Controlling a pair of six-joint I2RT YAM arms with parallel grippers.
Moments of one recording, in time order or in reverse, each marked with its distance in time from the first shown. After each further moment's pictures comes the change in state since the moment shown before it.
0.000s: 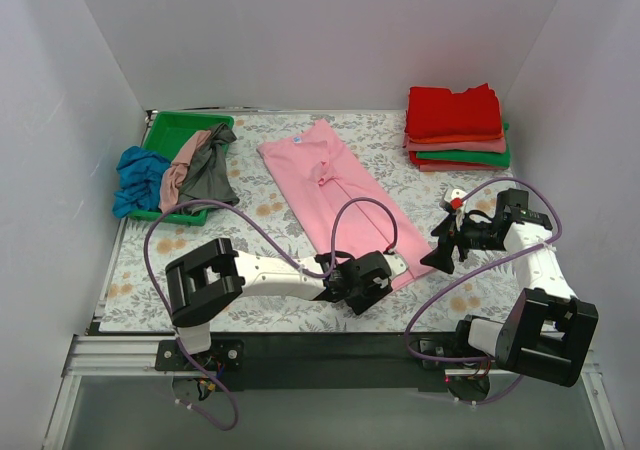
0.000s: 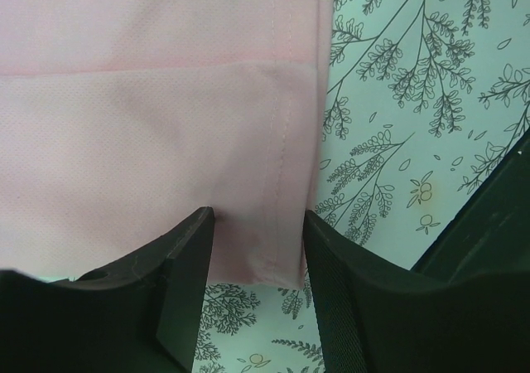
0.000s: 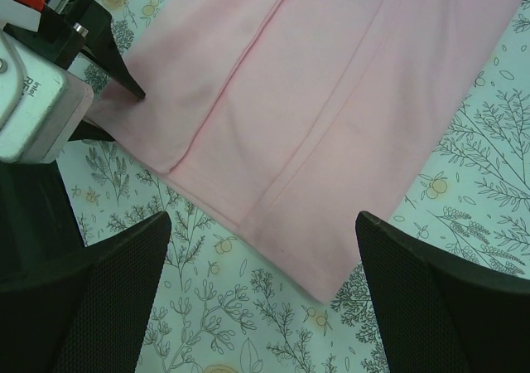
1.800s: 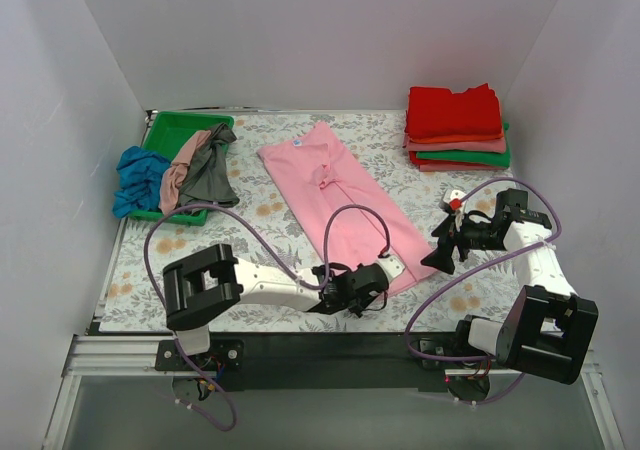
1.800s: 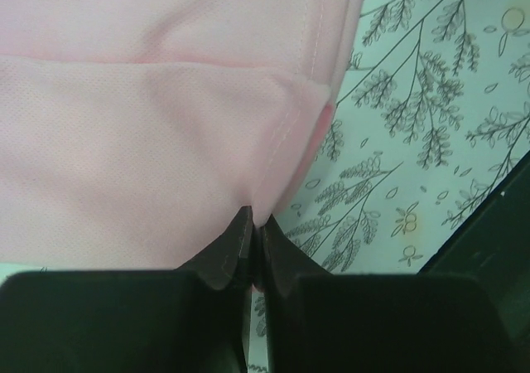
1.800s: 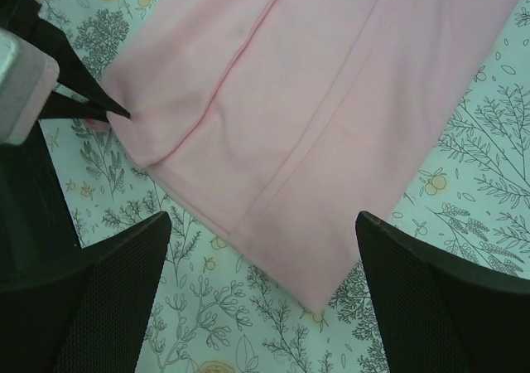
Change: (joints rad) left arm -0.050 -0.003 -0.064 0.113 -0.111 -0.126; right arm 0.000 0.014 0.000 0.000 0.008 -0.010
